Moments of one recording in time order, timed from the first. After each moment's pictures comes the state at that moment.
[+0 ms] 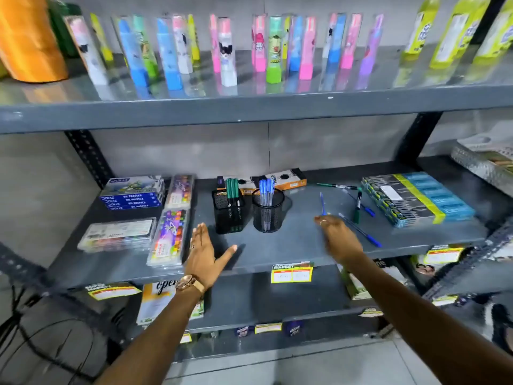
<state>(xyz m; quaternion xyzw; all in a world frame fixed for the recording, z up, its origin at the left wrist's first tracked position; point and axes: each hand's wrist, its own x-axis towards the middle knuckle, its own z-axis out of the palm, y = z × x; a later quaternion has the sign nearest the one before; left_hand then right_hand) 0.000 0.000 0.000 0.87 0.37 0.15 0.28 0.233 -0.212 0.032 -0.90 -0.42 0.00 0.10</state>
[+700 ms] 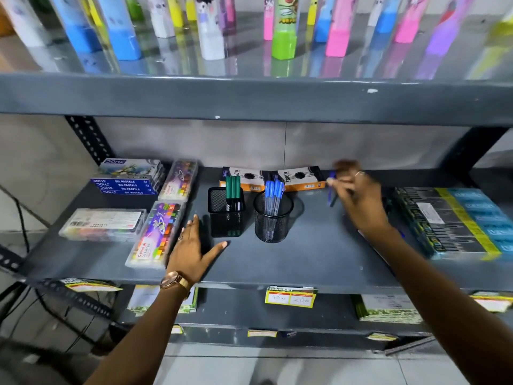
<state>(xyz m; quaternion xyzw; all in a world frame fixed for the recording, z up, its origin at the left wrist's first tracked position) 0.029 0.034 -0.017 0.85 0.44 0.16 0.25 0.310 -0.151 0.097 -0.75 -0.46 -0.03 0.47</state>
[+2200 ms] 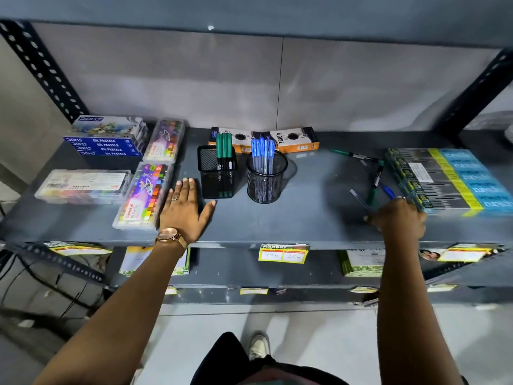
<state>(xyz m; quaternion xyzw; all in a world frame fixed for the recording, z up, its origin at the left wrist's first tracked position) 0.035 0.038 -0.029 0.90 0.42 0.07 0.08 0.307 -0.242 0.031 -0.99 -0.04 0.07 0.12</state>
